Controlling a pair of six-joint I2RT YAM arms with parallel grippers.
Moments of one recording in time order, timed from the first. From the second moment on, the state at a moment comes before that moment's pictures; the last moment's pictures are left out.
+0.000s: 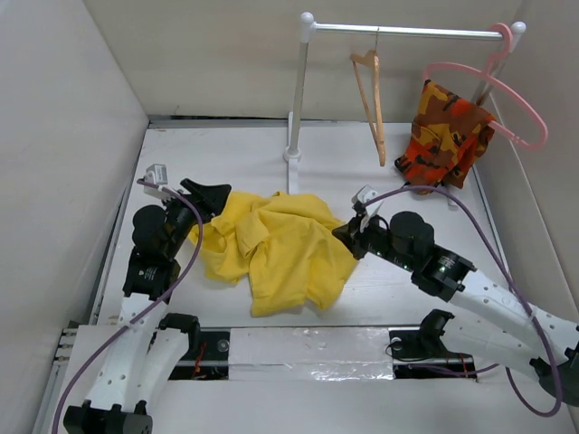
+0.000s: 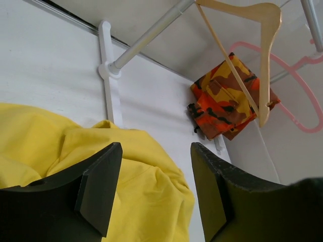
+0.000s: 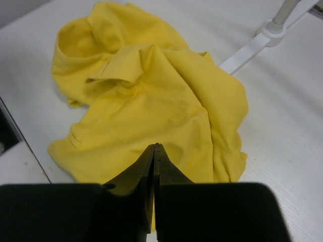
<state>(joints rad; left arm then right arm) -0.14 0.66 0.65 -0.03 0.22 -0.76 0.85 0.83 0.73 -0.13 -0.01 0.05</state>
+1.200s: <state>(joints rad) -0.14 0.62 0.38 -0.38 -0.19 -0.92 1.16 1.77 1.27 -0.10 0.15 -0.29</state>
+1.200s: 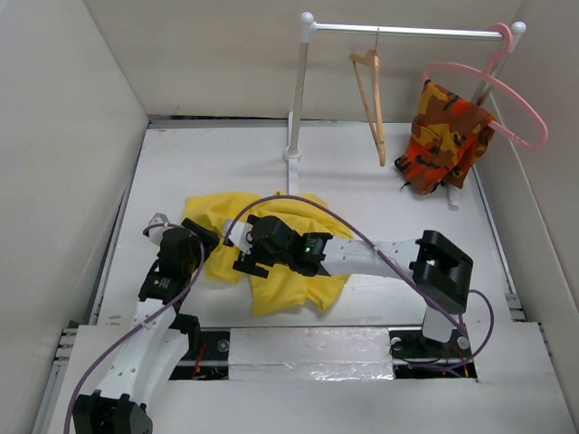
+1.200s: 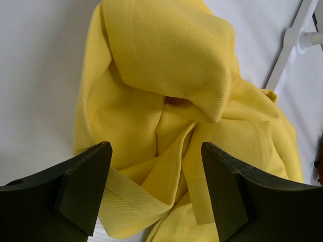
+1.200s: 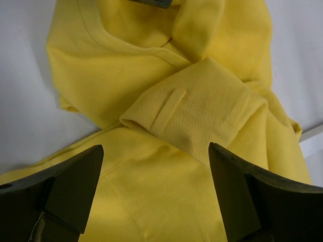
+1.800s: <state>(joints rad) -0.14 0.68 0.27 -0.28 -0.23 -0.97 1.18 1.98 1.41 -0.05 0.35 -0.43</state>
